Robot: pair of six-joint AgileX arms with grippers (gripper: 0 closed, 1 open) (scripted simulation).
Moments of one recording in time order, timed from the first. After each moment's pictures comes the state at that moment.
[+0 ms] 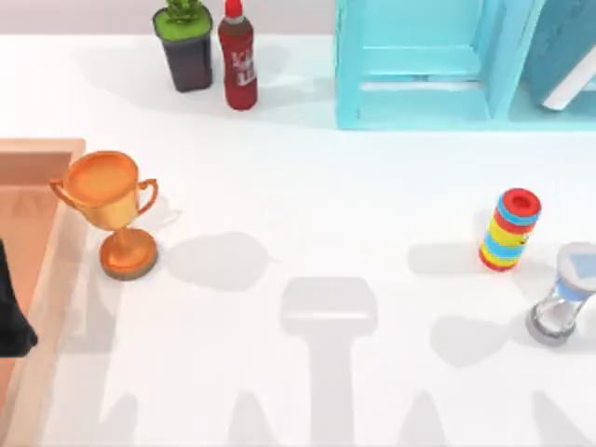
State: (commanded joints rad) left arm 0.00 0.00 0.00 0.00 0.00 0.00; right arm 0.00 0.00 0.00 0.00 0.00 0.00
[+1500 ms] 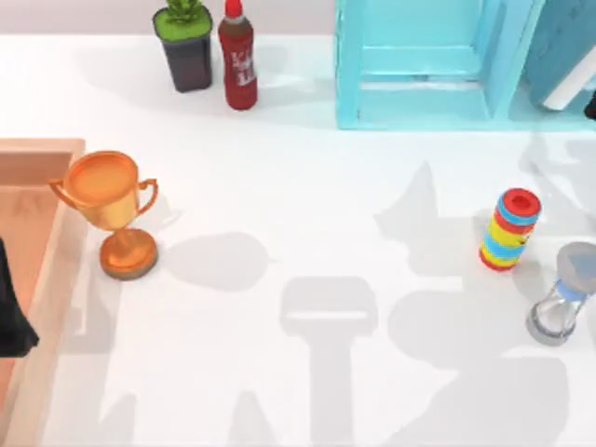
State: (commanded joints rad) left arm 0.00 0.00 0.00 0.00 0.00 0.00; right arm -0.09 1.87 0.70 1.07 -0.12 0.35
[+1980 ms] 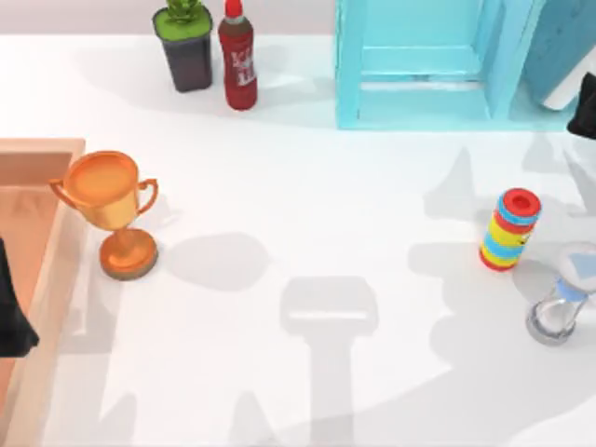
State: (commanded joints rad) left arm 0.00 0.00 0.00 0.00 0.00 0.00; right arm -0.10 2.11 0.79 1.21 -0.14 0.39
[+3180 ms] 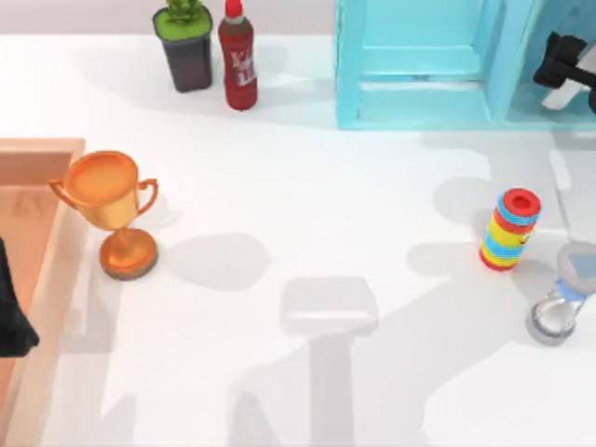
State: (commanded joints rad) left arm 0.00 0.00 0.00 0.00 0.00 0.00; right arm -0.07 2.37 1.26 0.99 -0.10 0.39
